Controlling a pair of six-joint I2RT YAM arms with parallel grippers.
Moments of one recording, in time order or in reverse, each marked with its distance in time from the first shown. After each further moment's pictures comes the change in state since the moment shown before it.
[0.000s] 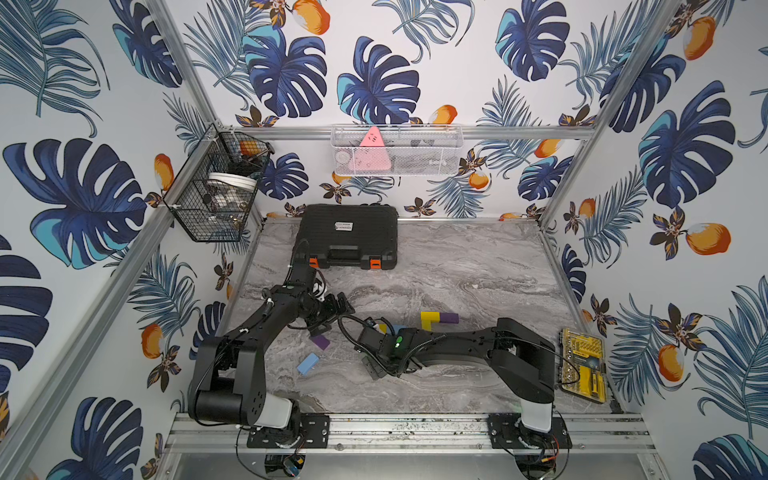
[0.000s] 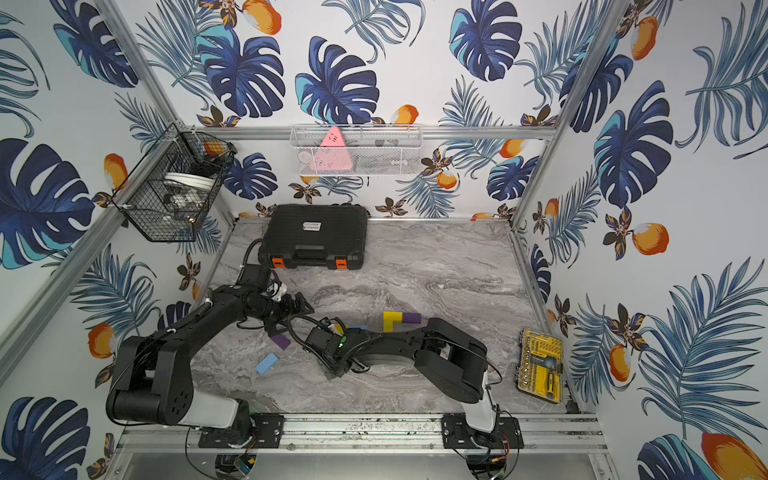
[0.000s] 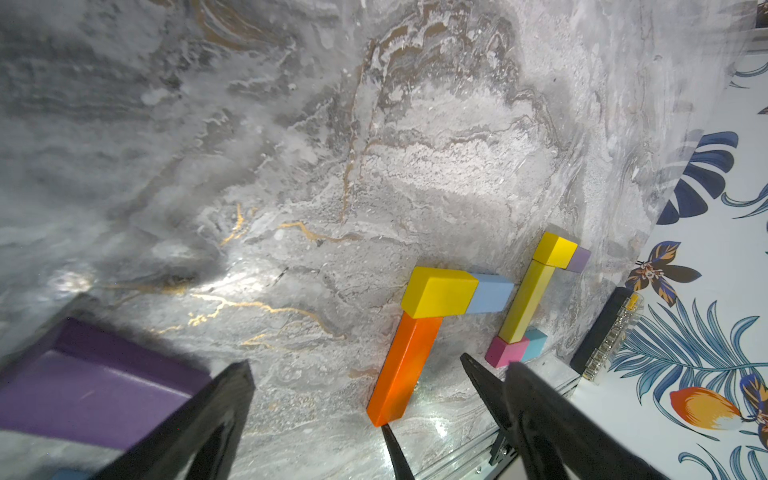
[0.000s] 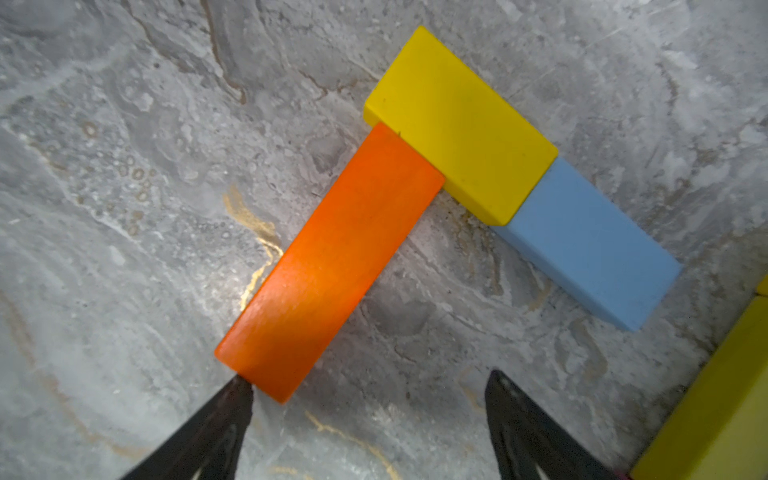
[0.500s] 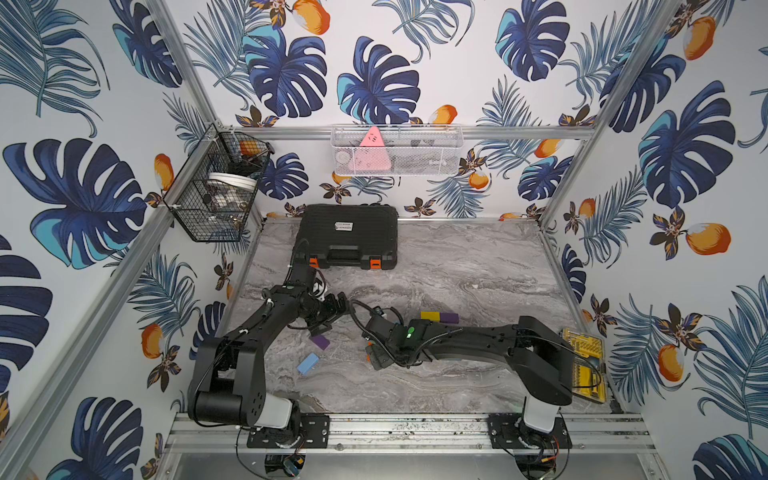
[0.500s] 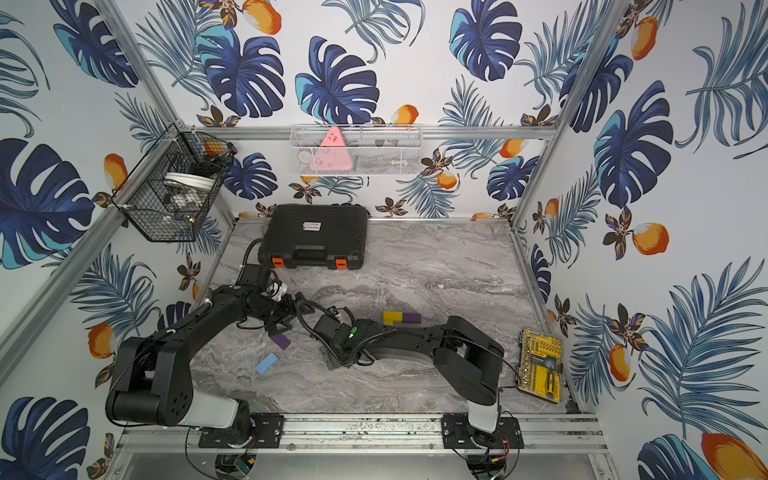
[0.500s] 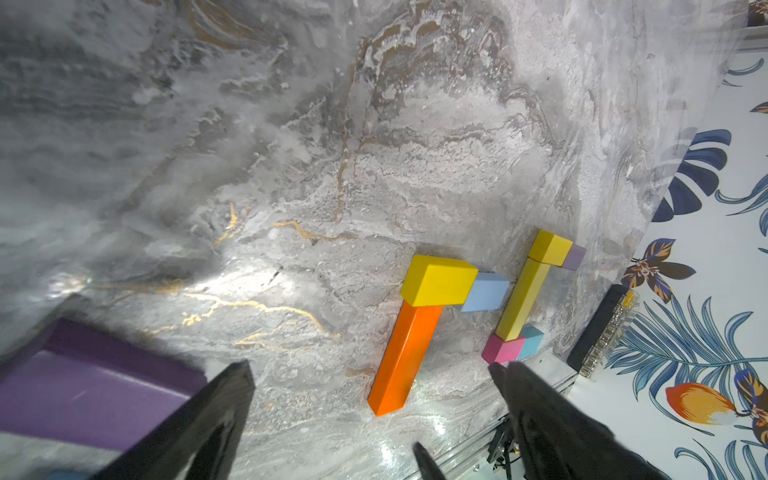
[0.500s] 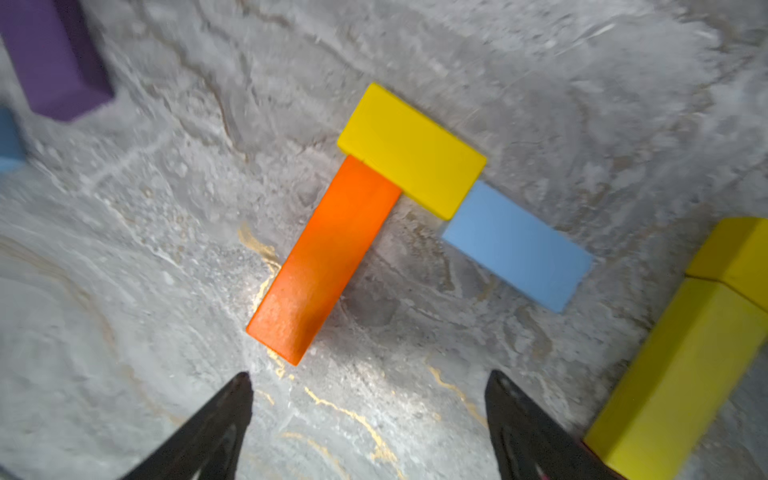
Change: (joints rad) left arm -0.002 -0.012 -0.002 0.002 0.009 0.000; right arm -0.078 -0.137 -0.032 0.003 -0.065 0.084
